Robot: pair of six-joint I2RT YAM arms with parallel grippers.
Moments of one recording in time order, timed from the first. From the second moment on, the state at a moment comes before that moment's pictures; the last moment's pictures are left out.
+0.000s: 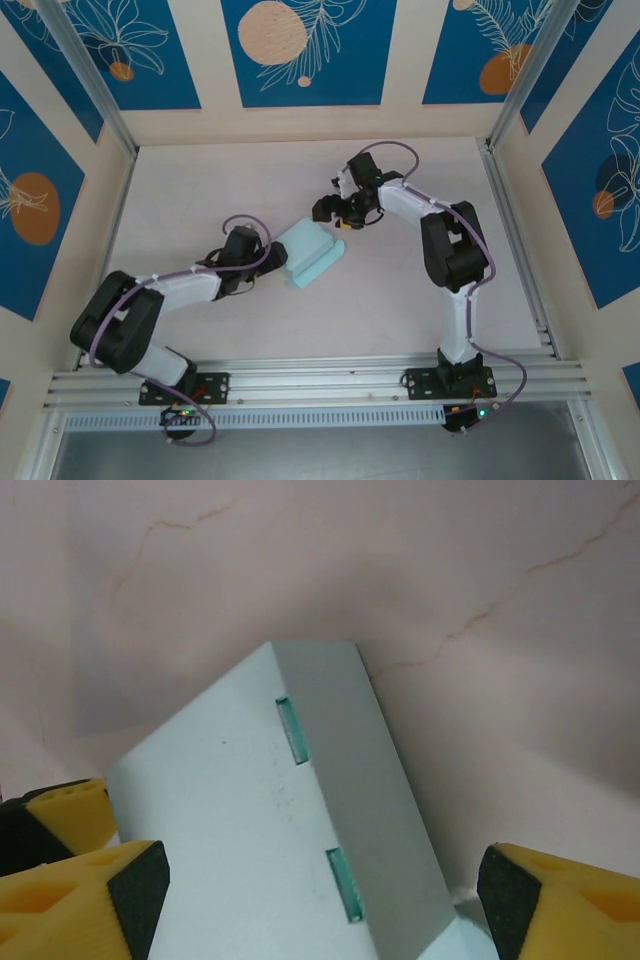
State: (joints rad) left arm -0.51 1.50 0.60 0.09 0.02 -0.83; right arm 0.41 2.10 1.56 -0.62 -0.58 0.37
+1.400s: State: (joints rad) left arm -0.35 1.65 0.49 0.61 0.20 -0.95; right arm 0.40 2.13 1.48 -0.54 -0.80 0.40
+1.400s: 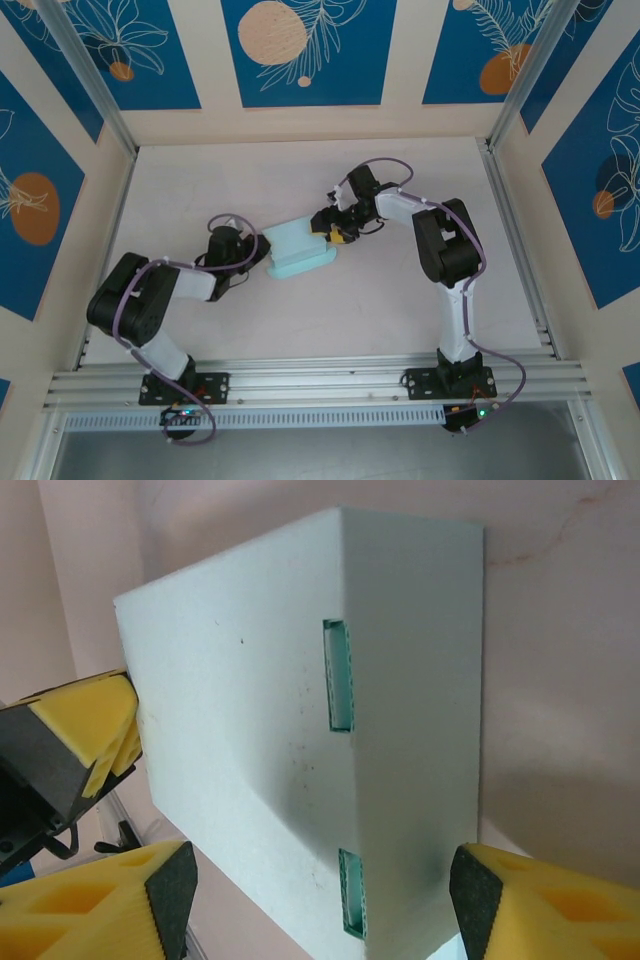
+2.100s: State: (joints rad) left arm -0.23 1.66 0.47 0.66 0.34 -0.96; right arm 0.43 2.22 1.52 -0.39 -0.99 0.50
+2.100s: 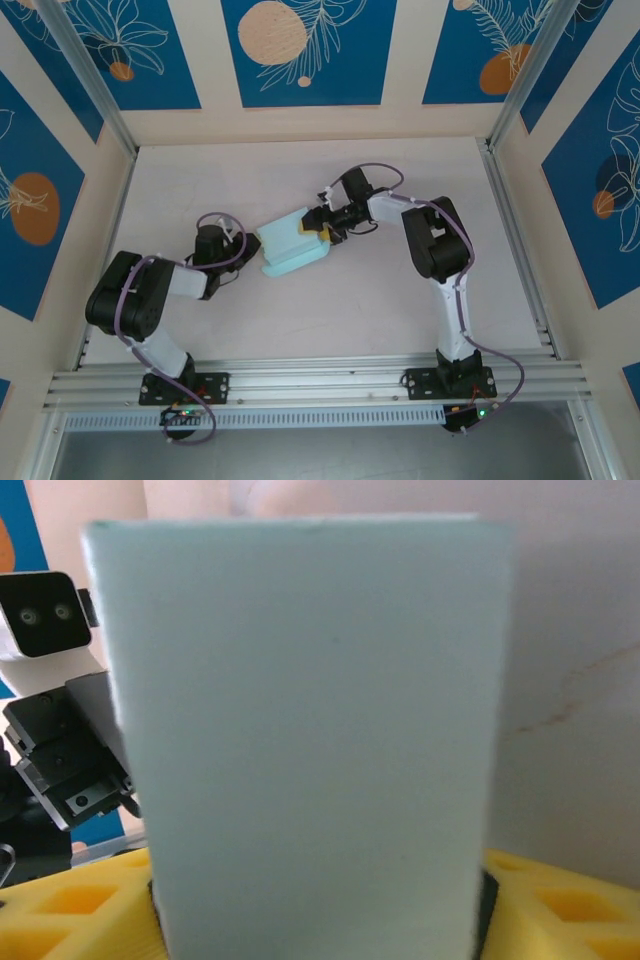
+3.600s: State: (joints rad) left arm -0.23 1.23 0.84 -0.27 1.23 0.57; right arm 0.81 1.72 1.88 -1.37 -0.27 -0.18
